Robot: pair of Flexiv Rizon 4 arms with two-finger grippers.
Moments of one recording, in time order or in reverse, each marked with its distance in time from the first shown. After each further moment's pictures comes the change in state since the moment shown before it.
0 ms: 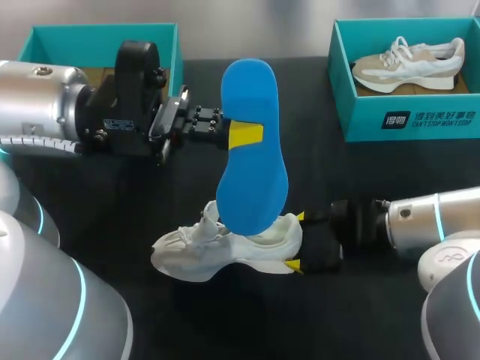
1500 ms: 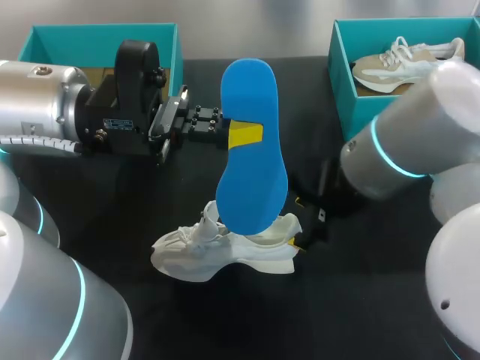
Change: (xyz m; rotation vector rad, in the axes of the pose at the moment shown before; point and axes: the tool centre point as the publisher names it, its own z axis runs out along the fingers) left arm 0.000 0.000 0.000 0.000 0.000 0.000; right arm 0.001 0.067 -0.050 0.621 -0.059 0.043
